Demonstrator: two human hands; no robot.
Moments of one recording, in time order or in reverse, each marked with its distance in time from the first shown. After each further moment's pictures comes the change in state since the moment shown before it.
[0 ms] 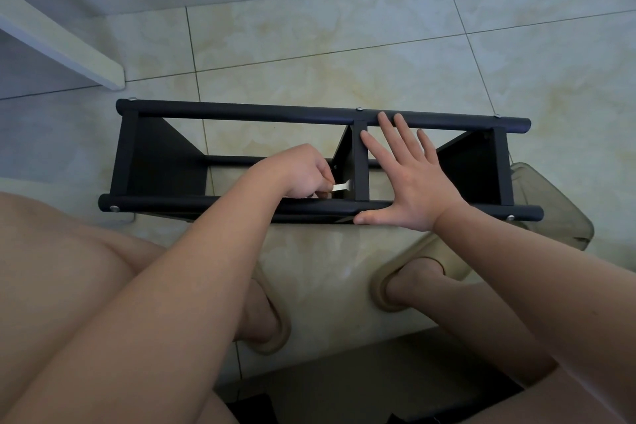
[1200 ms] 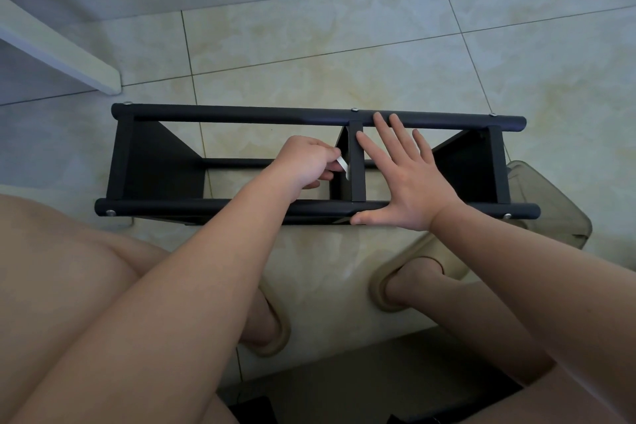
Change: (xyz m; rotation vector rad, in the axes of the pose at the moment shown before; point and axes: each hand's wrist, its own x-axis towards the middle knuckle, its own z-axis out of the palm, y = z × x) left_hand 0.009 0.014 0.013 -0.696 0.225 -0.132; right_hand 0.001 0.003 0.003 0.016 0.013 -0.004
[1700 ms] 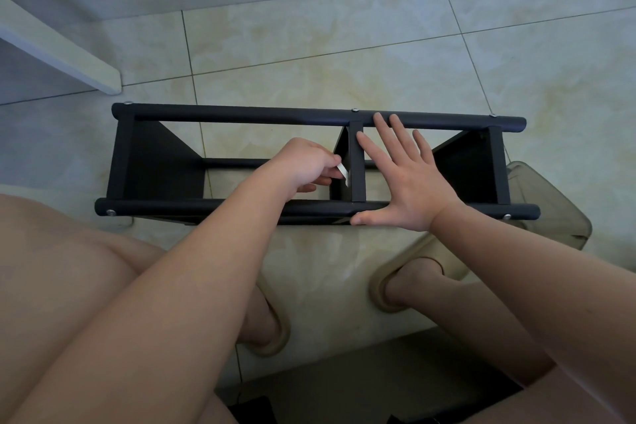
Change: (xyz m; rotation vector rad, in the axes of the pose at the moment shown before) left_hand 0.001 0.000 -0.005 0.072 -0.090 -0.045; right_hand 0.000 -0.001 -0.001 -0.006 -0.009 -0.002
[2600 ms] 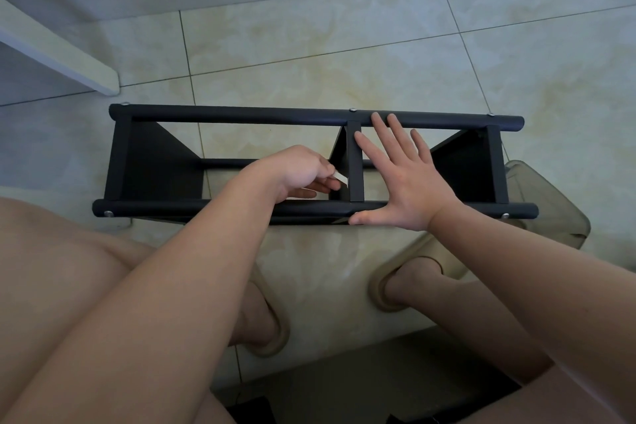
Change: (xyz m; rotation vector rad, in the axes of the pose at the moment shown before) left_hand 0.001 -0.003 -0.006 0.047 -0.155 -0.042; right_hand 0.000 0.002 0.002 0.002 0.027 -0.010
